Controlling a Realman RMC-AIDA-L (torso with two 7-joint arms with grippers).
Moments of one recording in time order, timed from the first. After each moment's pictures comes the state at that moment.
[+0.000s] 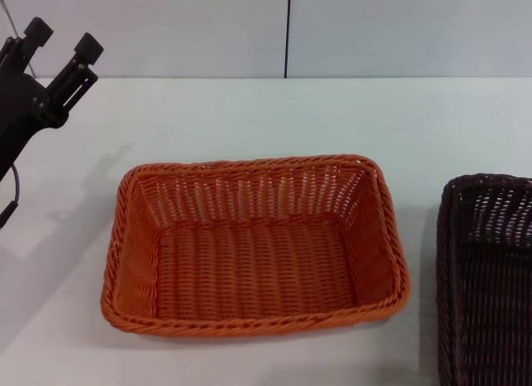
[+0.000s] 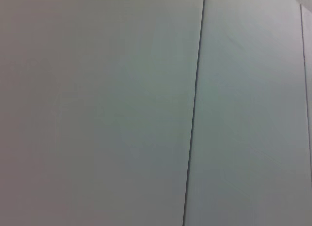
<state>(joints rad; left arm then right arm) -0.42 -2.07 0.79 0.28 0.96 1.58 -0.77 0.60 1.95 -0.77 -1.19 -2.65 -1.62 1.66</state>
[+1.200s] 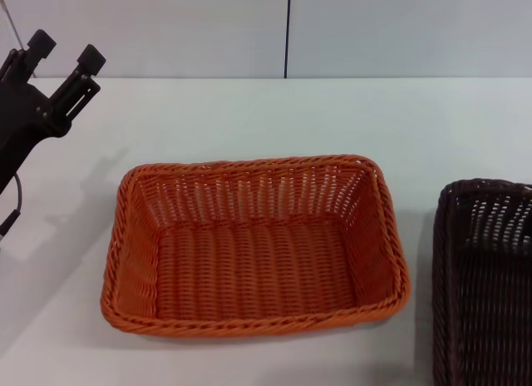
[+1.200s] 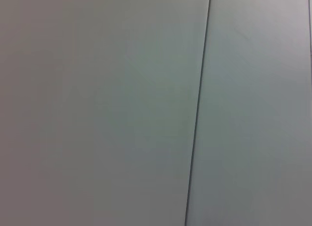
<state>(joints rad) -0.42 -2.06 0.79 0.25 0.96 1.58 -0.76 0.61 2.00 -0.81 -1.10 -2.70 -1.51 1.61</state>
